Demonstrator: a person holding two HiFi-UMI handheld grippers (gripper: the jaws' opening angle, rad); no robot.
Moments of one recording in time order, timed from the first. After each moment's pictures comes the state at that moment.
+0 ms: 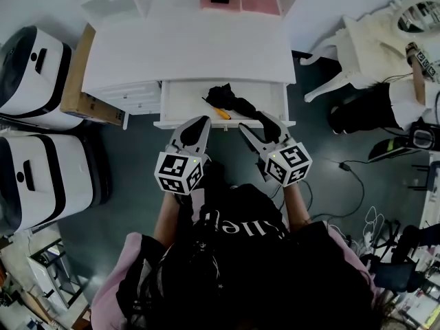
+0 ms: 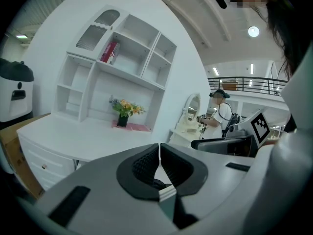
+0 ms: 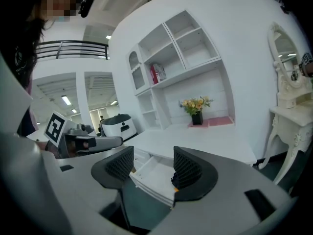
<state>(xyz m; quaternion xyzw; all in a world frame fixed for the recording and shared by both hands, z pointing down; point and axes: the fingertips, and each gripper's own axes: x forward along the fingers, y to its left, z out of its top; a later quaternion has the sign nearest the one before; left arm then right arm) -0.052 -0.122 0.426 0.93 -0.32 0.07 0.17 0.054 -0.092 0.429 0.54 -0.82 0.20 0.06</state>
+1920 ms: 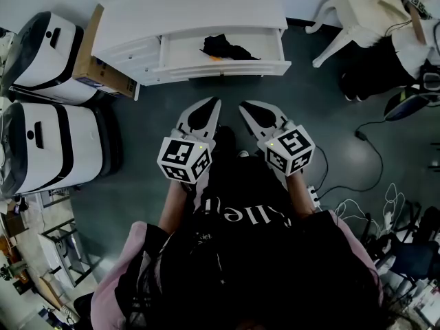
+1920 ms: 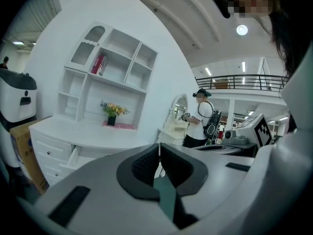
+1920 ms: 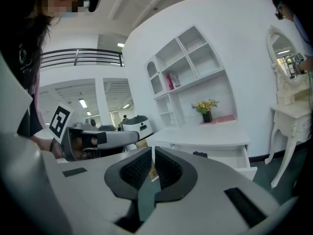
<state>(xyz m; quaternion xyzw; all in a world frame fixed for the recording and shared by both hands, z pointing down) -0.033 0.113 0.396 0.94 -0.31 0.06 0.14 0.019 0.138 0.415 0.48 -0.86 0.18 0.04</state>
